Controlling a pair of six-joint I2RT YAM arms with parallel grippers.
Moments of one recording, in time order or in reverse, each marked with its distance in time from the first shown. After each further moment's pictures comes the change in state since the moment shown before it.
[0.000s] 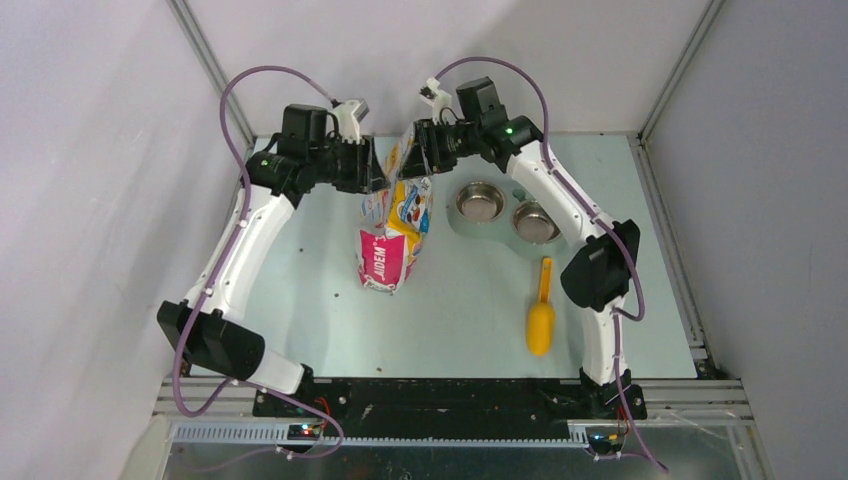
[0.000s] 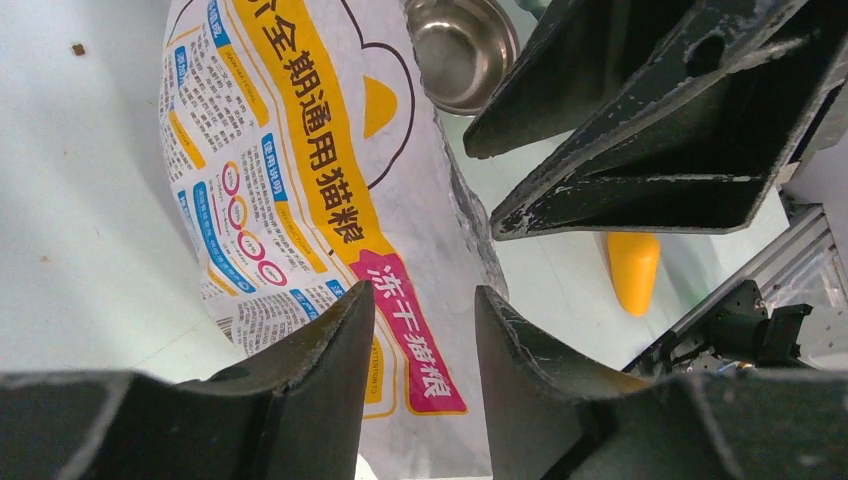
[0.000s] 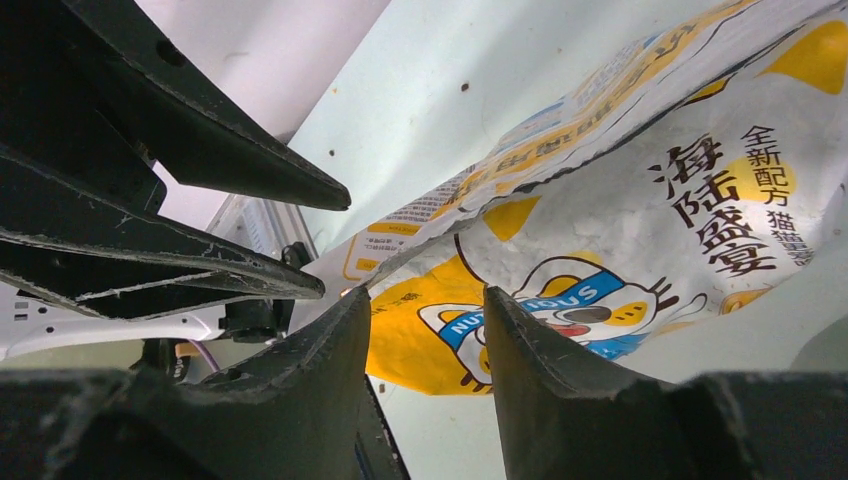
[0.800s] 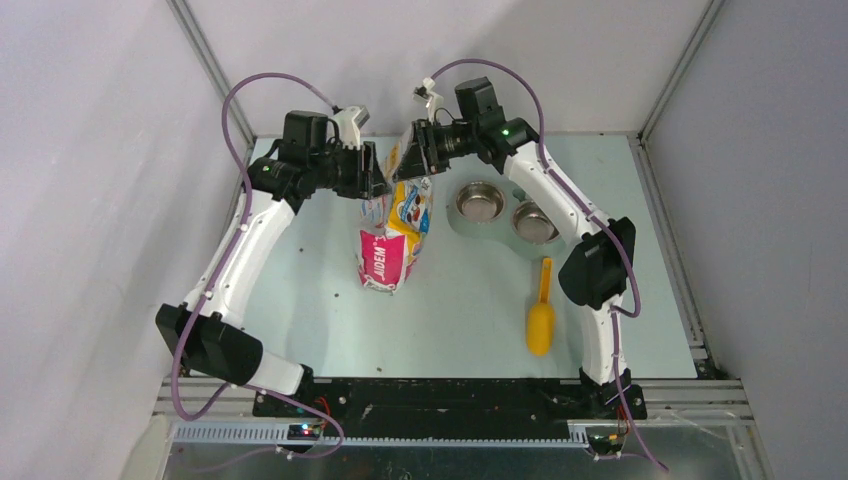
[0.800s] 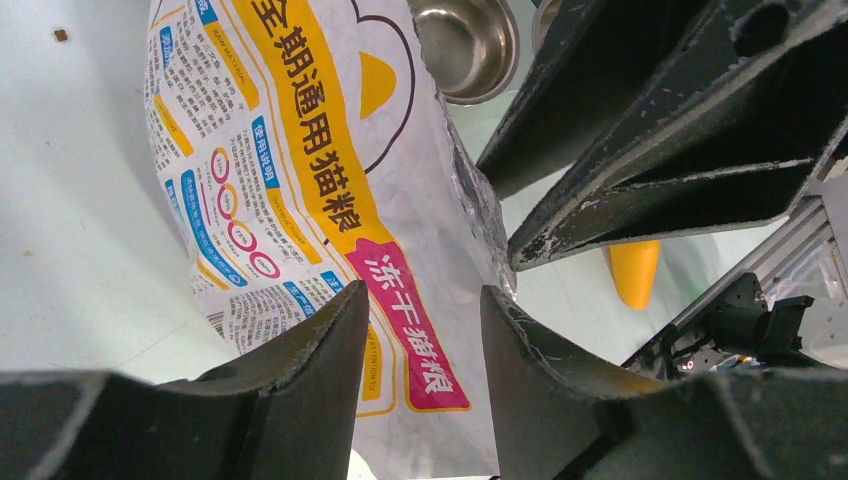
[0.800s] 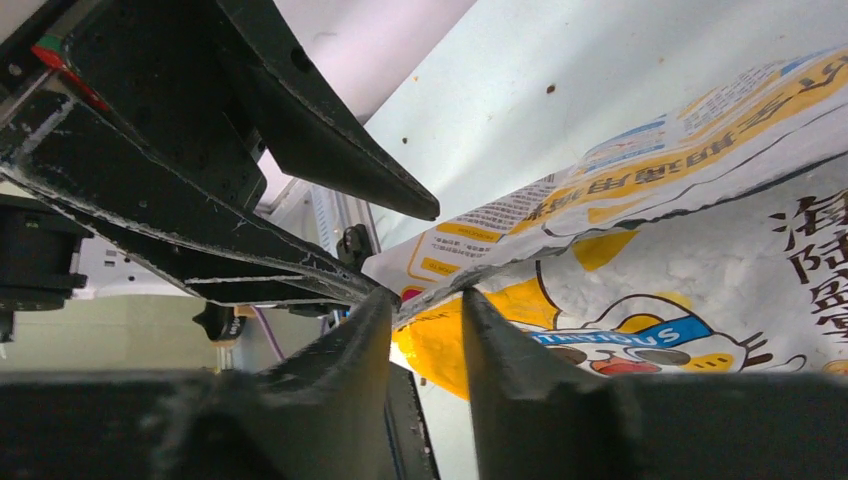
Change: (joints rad) left arm 0.000 -0.028 -0.065 0.031 0.011 -0.002; right arm -0.007 0.023 -0.015 0.096 -0.193 0.045
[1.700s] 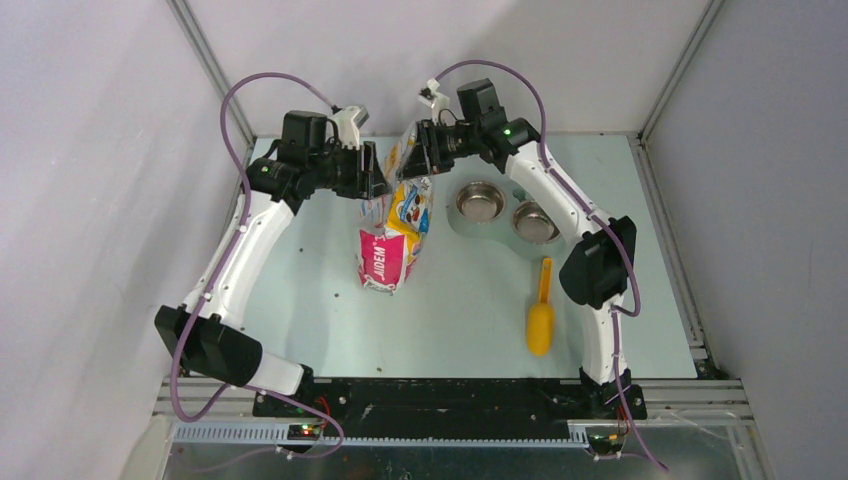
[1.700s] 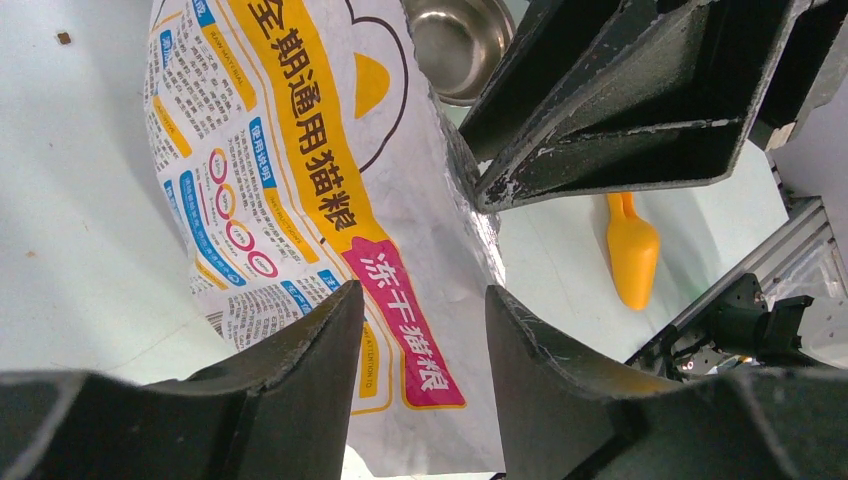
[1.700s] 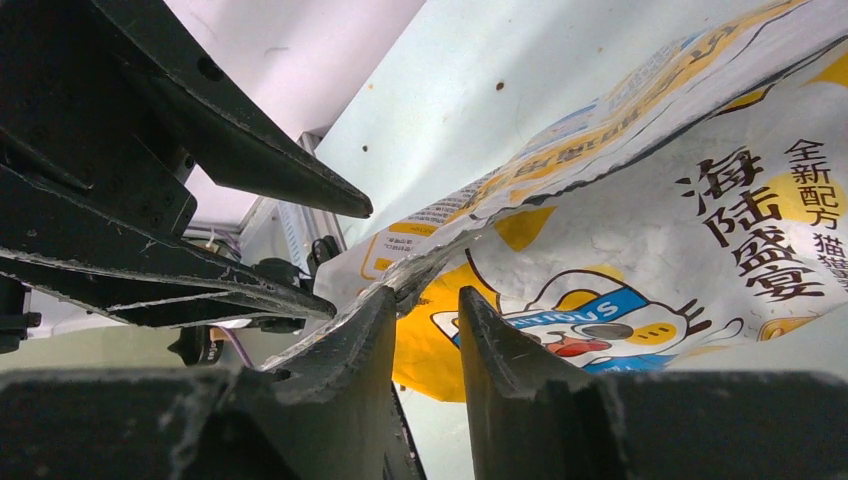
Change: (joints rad) left arm 0.000 -0.006 0.000 0.000 -0.001 0.000; right arm -0.008 0.000 -0.012 -0.026 0.088 -0.002
